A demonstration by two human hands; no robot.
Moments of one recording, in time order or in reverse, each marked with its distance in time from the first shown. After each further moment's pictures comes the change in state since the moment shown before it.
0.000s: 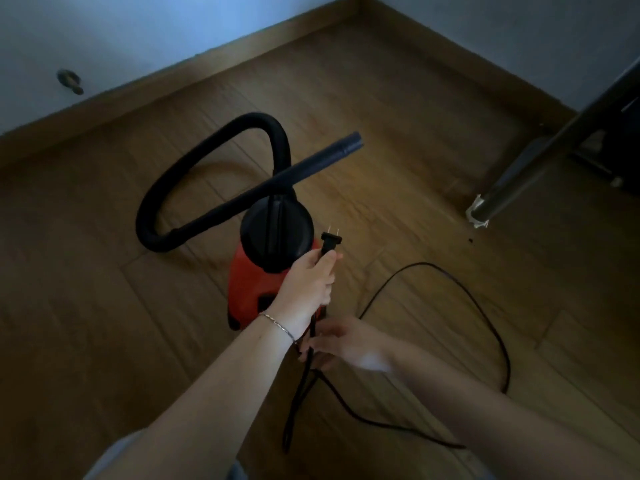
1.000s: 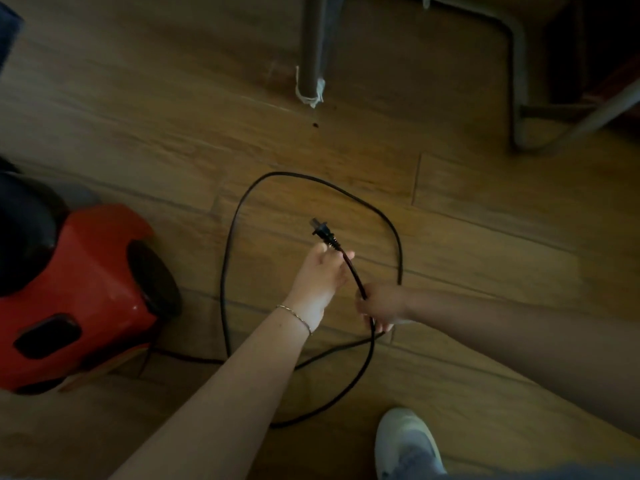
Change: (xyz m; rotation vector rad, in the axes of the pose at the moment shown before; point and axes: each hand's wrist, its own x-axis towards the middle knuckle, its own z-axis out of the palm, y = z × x) left_hand 0.024 -0.183 0.193 0.129 -0.428 -0.353; right_hand -0.077 0.258 -0.059 0.109 0.392 0.611
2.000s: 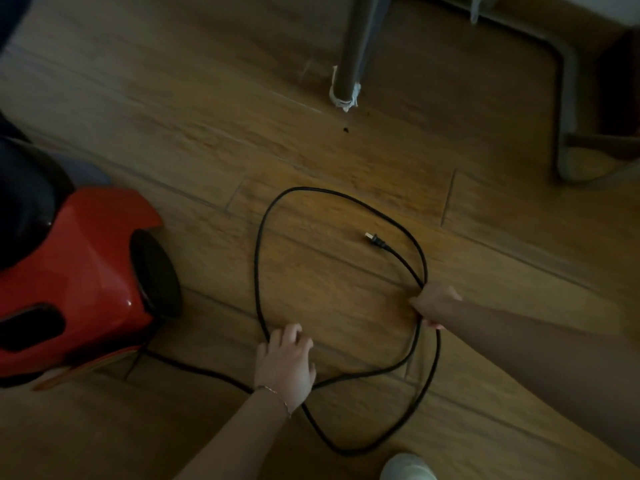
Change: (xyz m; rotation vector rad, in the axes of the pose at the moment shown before) left_hand 0.007 -0.110 -0.083 1.613 0.050 0.065; right_hand 0.082 0.064 -0.049 0.040 0.330 0.300
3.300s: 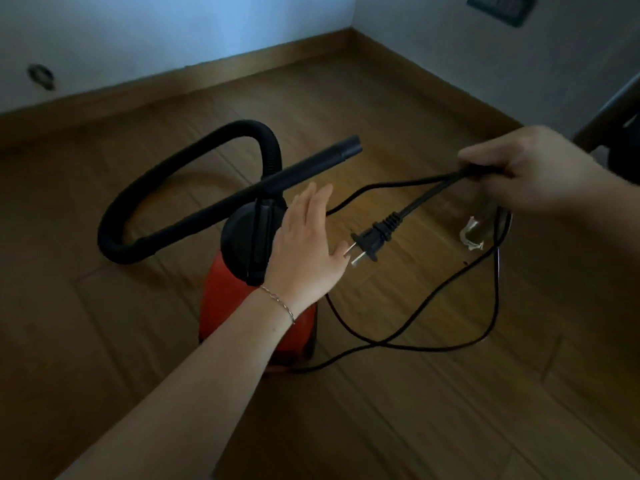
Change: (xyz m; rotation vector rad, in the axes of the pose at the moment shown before) left_hand -0.120 -0.125 -0.257 -0.523 0.979 -0.056; right_hand -0.332 -0.275 -0.150 -0.703 0.611 -1.458
